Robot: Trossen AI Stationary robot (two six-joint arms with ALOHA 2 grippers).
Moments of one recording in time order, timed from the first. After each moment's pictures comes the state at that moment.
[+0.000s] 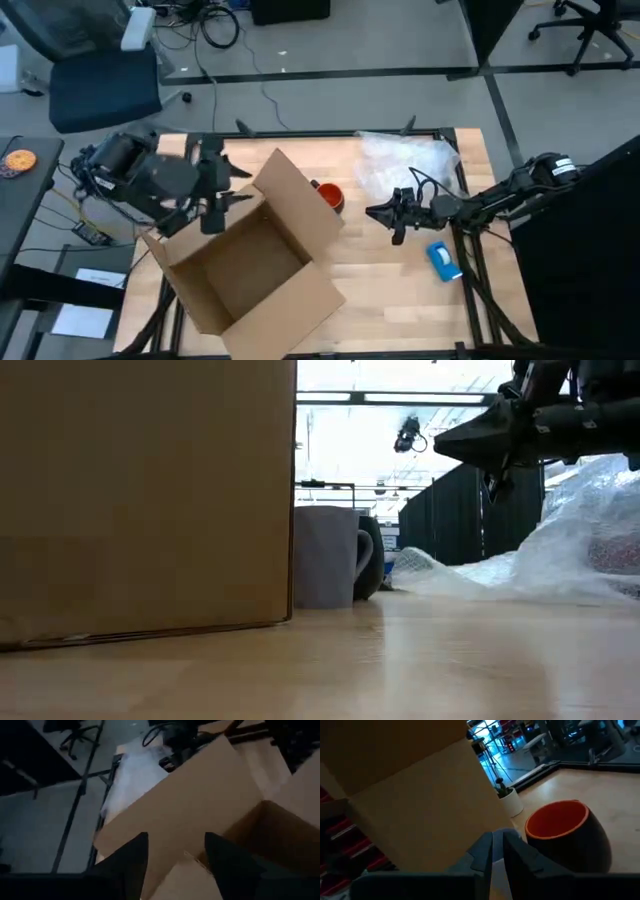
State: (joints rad) left arm -0.25 1.37 2.10 -1.40 -0.41 0.01; right arm 0.20 1.13 0.16 1.02 0.37 0.50
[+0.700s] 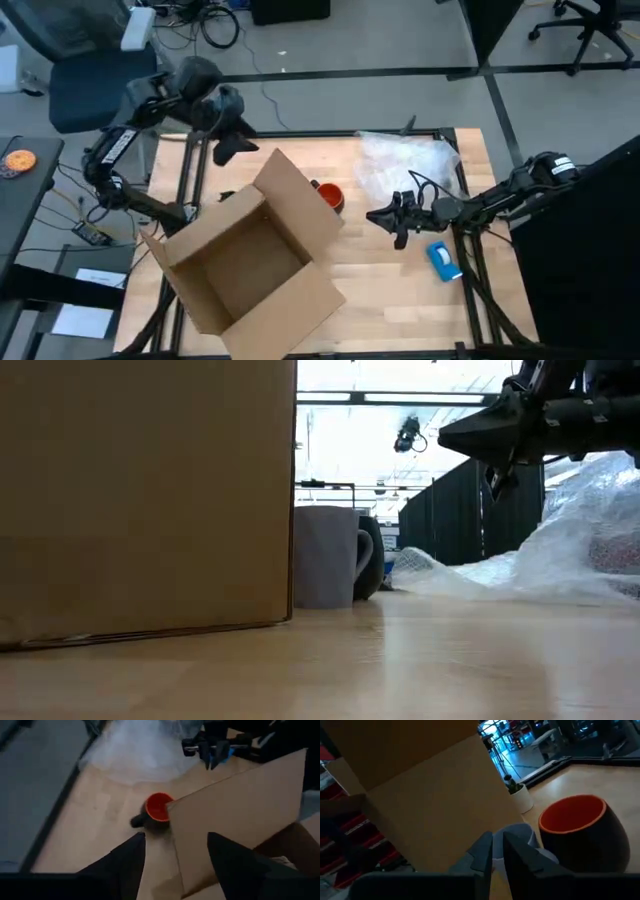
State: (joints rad) left arm 0.64 1.38 1.89 -1.35 0.55 0.18; right arm 0.24 1.13 0.16 1.03 0.37 0.52
